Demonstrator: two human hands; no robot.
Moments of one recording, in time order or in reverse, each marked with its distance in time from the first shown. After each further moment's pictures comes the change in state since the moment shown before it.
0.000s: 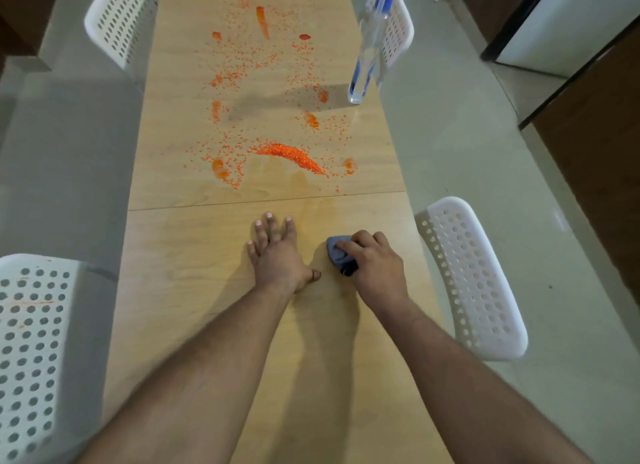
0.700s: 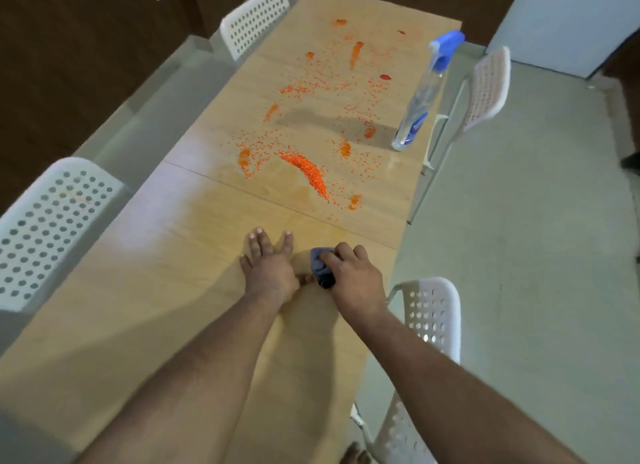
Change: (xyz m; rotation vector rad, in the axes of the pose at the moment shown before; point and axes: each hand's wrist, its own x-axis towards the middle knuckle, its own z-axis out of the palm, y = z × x) left_hand -0.012 0.111 0.022 -0.178 0.058 -0.432; right_hand 0.073 0.101 -0.023 -0.021 -0.098 -0.534
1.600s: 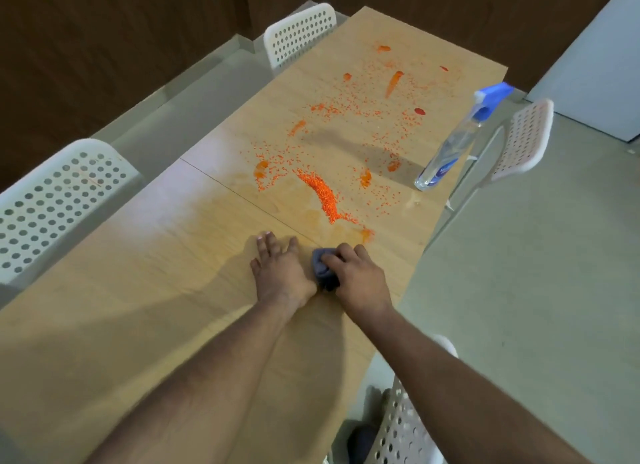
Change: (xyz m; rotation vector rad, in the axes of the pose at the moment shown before) left_hand 0.027 0.035 -0.021 -0.219 0.170 -0.096; right_hand 0.074 0.031 -0.021 -0.034 -0.064 -0.235
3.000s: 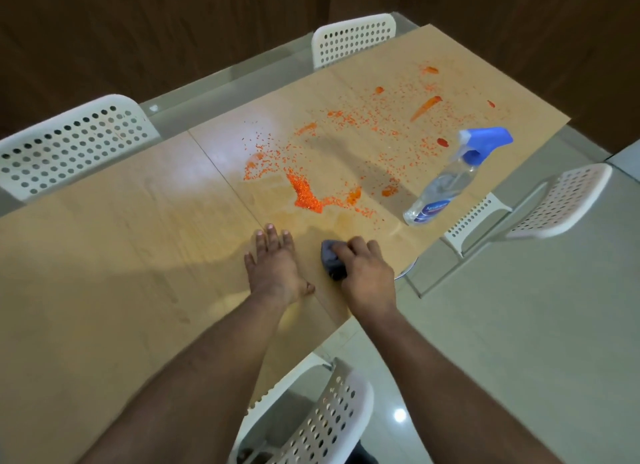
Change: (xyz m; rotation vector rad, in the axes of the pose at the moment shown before) left_hand 0.011 0.110 0.035 -0.071 -0.010 -0.307; right_hand 0.040 0.140 -0.032 0.017 0.057 -0.196
